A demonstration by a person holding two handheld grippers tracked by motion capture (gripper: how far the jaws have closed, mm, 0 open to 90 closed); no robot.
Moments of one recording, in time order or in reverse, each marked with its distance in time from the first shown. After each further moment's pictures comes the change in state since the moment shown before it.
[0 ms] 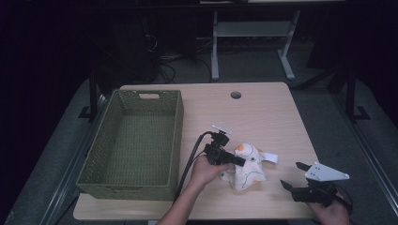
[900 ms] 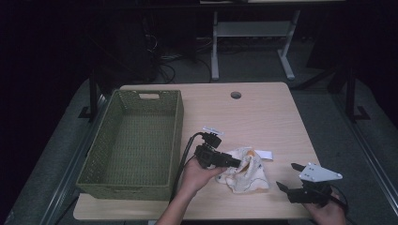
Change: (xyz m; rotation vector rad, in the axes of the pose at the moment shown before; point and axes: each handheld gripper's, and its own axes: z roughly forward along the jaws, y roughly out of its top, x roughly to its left) left arm -0.023 -0.013 -0.034 -0.063 0.063 0.053; right arm 0.007 0.003 0.007 0.017 0.018 -0.045
